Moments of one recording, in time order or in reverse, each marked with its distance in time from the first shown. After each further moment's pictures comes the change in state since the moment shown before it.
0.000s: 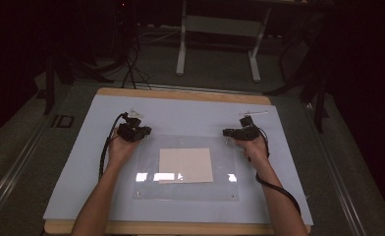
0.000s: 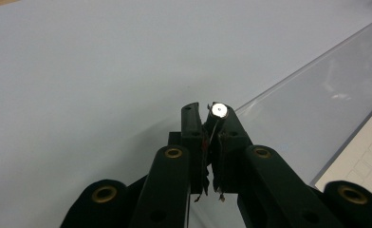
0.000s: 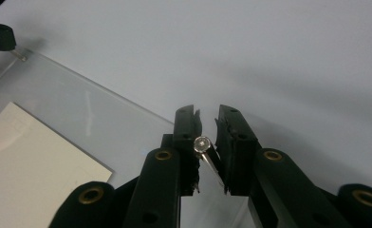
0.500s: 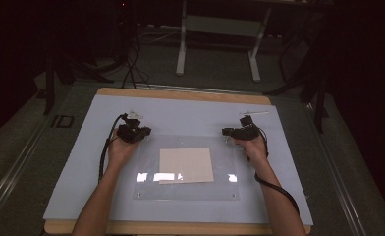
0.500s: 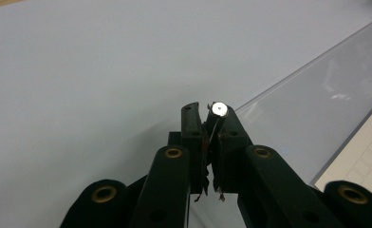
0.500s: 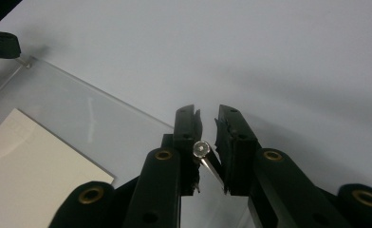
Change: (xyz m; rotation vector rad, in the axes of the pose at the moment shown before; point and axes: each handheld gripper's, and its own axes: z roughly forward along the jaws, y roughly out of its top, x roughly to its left) left arm -0.001 -0.003 -0.002 -0.012 0.008 -0.007; right arm -0.002 0.000 0.003 -0.019 0.020 0.002
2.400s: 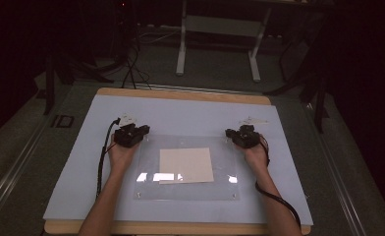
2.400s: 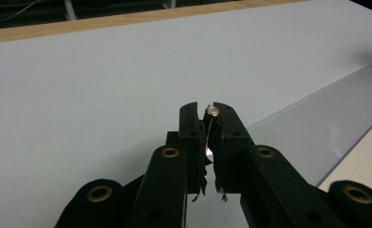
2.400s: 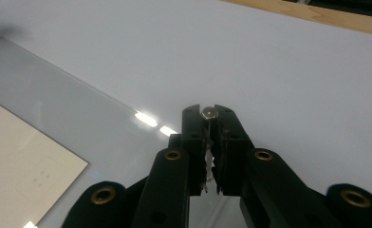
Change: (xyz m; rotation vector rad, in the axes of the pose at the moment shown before) left arm -0.005 -0.019 -0.010 -0.211 0.023 -0.068; right arm 0.016 -0.024 -0.010 -0.129 -0.151 -0.199
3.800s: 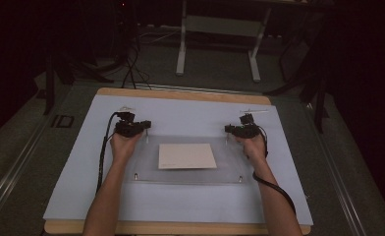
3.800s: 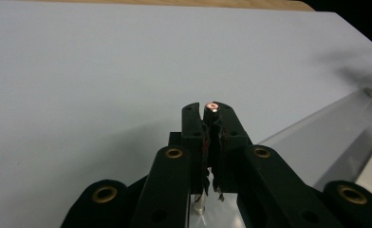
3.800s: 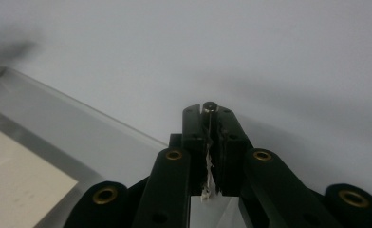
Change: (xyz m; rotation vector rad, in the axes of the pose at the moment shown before) left arm 0.027 0.019 0.025 0.085 -0.095 -0.189; right arm -0.020 0.023 0.017 0.114 0.058 0.196
